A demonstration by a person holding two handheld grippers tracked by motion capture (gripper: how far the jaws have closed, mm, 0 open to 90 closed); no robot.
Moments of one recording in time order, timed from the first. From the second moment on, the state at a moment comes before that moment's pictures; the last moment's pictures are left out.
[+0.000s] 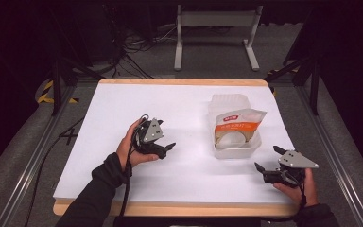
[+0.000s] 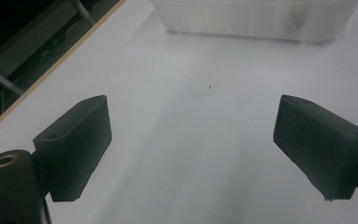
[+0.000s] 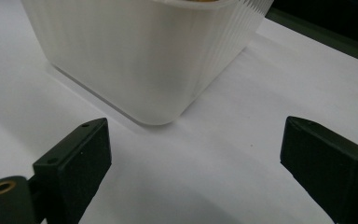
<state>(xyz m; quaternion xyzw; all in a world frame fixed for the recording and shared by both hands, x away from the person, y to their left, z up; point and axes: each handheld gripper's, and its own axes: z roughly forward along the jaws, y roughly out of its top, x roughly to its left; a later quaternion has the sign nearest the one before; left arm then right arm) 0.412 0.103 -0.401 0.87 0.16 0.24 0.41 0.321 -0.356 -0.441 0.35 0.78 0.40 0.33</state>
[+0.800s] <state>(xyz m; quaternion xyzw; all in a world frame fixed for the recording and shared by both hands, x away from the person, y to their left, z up) 0.397 0.169 -0.424 0.87 0.20 0.24 0.39 0.319 -0.353 -0.437 0.35 0.78 0.40 0.33</state>
